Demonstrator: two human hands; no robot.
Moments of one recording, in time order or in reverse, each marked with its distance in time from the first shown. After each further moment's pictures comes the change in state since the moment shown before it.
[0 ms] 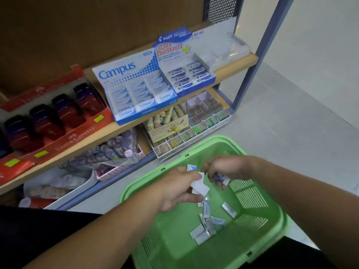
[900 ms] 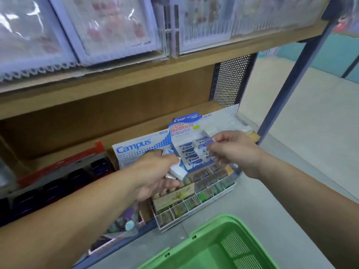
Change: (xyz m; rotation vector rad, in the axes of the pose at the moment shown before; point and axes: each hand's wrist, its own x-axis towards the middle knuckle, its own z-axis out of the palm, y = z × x) left_hand -0.058 0.212 -0.050 0.078 0.230 0.375; right_hand -0.080 -0.186 -0.104 0.298 0.679 -0.565
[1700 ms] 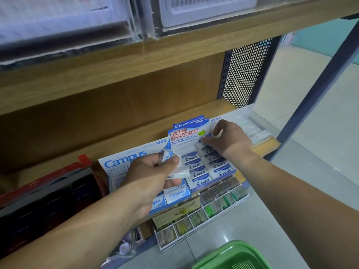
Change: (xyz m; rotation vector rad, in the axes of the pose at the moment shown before) left_hand 0.063 -0.009 0.002 -0.096 0.187 0.128; right_hand 0.130 0.021 0.013 -0.725 0.270 0.001
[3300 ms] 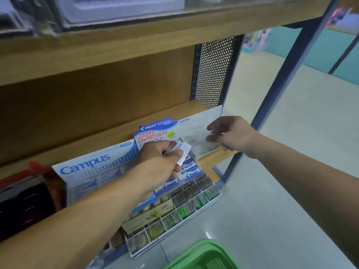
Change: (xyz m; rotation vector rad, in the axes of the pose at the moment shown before) left_hand 0.018 0.017 0.078 0.341 -0.089 0.178; right_hand 0.003 0.067 -0.080 0.424 -0.186 -0.046
